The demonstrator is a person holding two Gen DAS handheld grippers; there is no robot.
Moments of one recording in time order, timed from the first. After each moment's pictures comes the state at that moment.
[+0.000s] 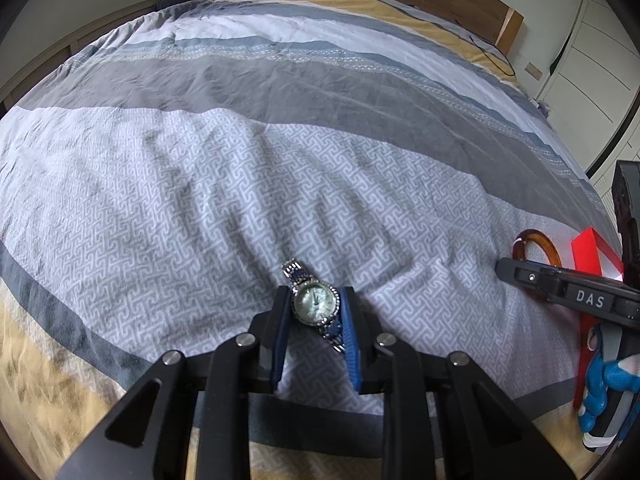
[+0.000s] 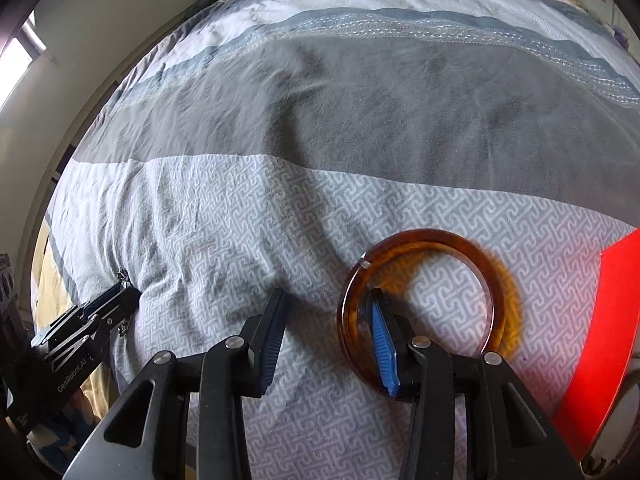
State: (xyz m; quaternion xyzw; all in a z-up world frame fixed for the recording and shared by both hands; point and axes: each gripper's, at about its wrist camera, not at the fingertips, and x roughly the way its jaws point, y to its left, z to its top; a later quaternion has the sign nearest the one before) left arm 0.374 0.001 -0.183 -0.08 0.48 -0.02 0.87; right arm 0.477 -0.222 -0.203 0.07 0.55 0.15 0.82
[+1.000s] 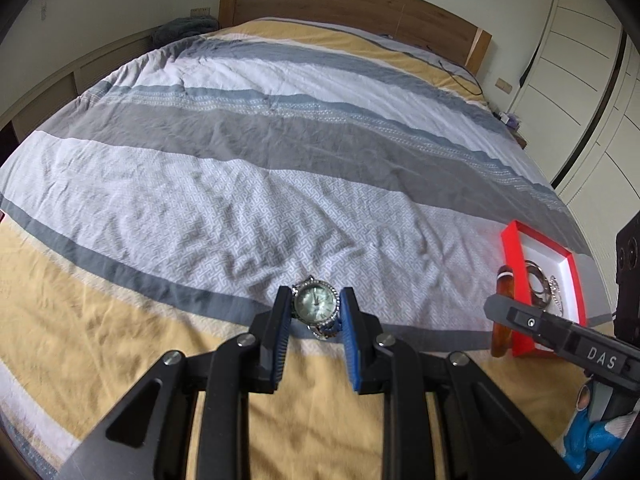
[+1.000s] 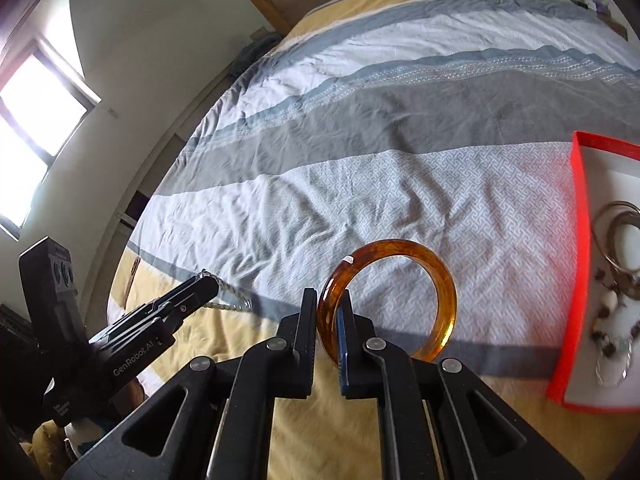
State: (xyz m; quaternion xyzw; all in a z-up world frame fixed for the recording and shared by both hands) left arm 0.282 0.010 -0.085 -0.07 0.43 -0.05 0.90; right arm 0.336 -0.196 -0.117 0.18 0.47 0.20 0.84
